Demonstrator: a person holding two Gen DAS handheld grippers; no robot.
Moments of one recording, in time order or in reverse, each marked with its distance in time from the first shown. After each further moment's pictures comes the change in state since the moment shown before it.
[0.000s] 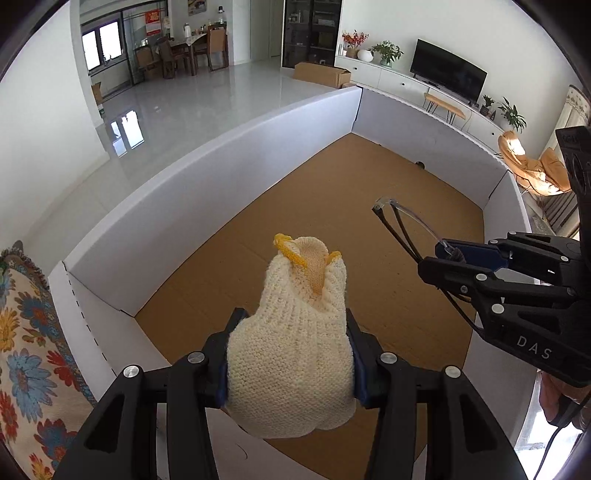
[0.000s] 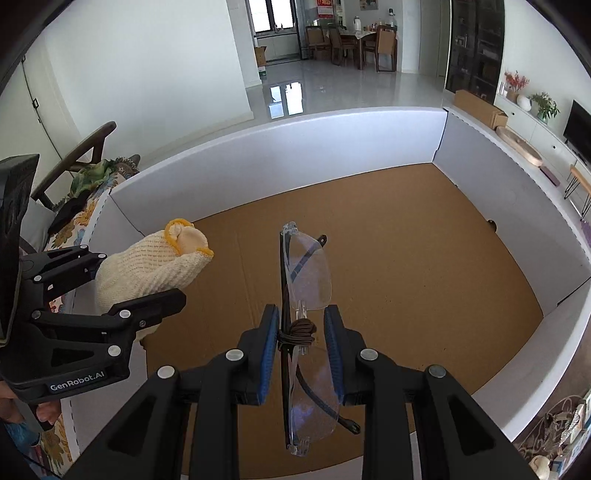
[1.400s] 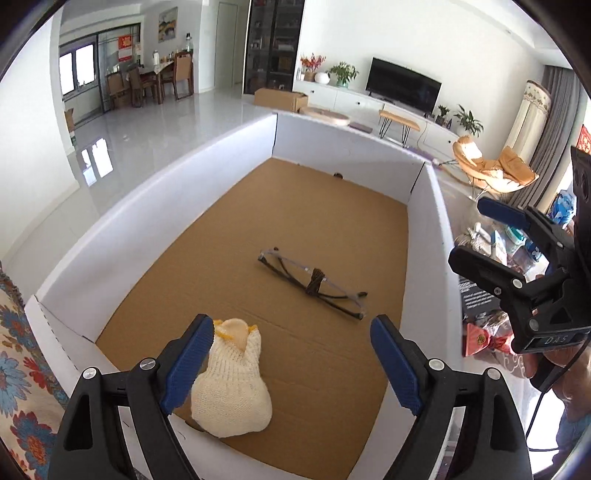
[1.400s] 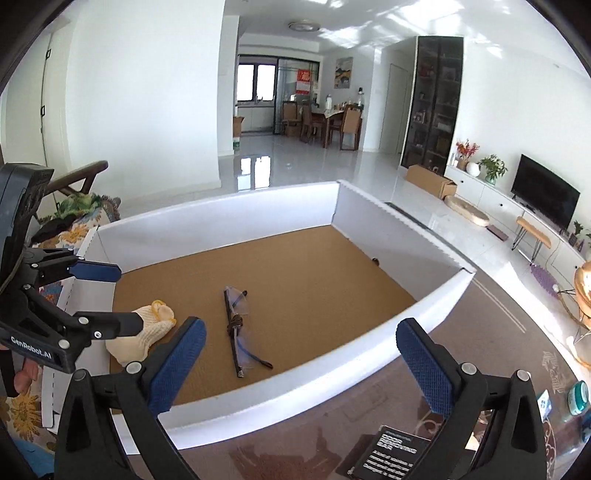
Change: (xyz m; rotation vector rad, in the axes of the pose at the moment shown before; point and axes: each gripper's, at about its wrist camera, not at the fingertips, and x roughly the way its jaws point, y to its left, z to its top) left arm -0.078 -0.080 -0.036 0.066 -0.189 -0.161; right arm -0.149 -0.064 -0.098 -0.021 -0.385 -0.220
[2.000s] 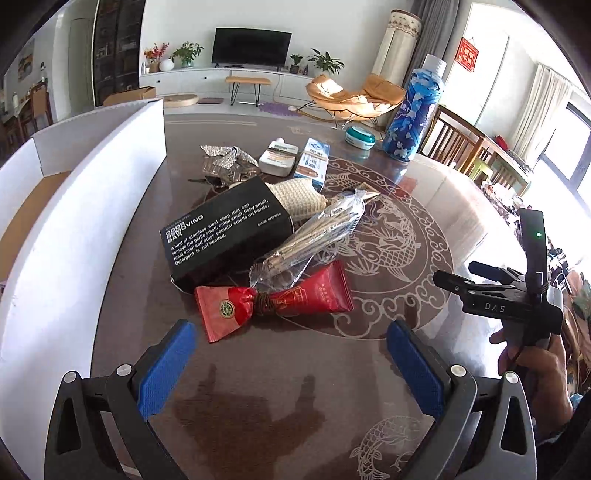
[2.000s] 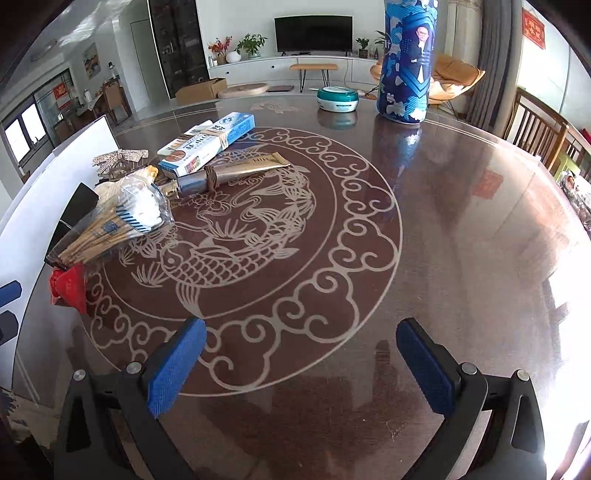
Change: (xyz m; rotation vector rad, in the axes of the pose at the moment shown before) left arm 0.070 -0.239 -0.077 0.335 0.201 -0.366; right arm -0.176 -0.189 -0.279 0.677 0.356 -0.544
